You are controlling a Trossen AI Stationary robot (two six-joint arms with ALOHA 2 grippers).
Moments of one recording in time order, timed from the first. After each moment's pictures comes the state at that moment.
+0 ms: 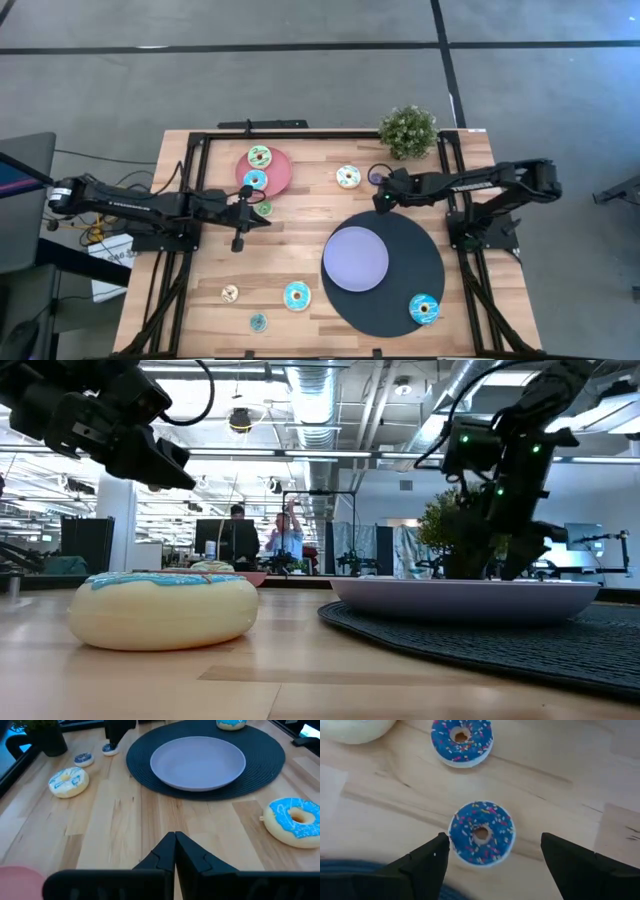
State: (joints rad) left arm 0.00 0.79 0.29 0.08 0.01 0.11; right arm -0.21 1.42 0.64 -0.55 0.34 0.94
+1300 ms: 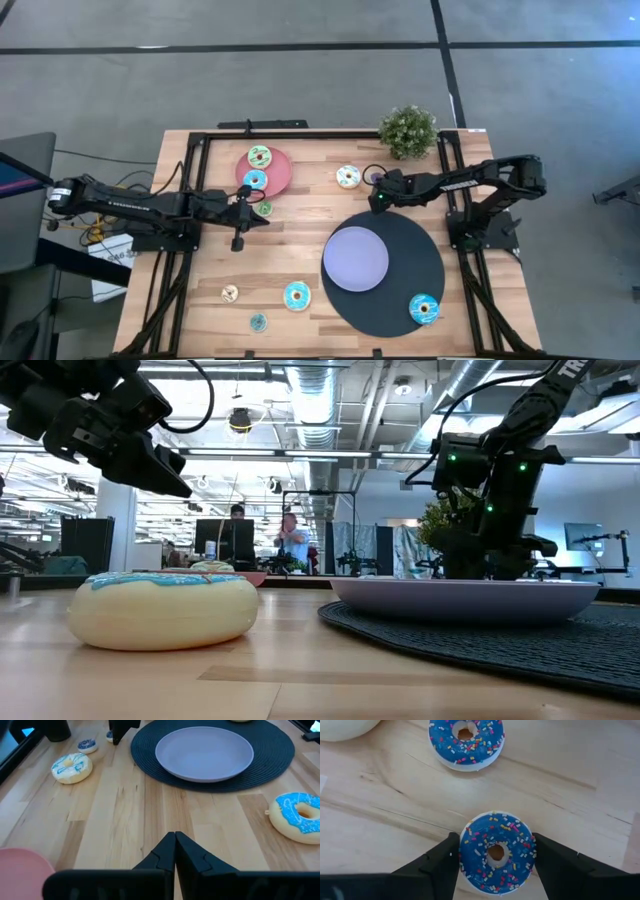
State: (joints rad) left arm -0.01 0.78 0.29 0.04 -0.01 0.07; right arm -0.24 1.52 0.64 -0.45 0.34 0.92
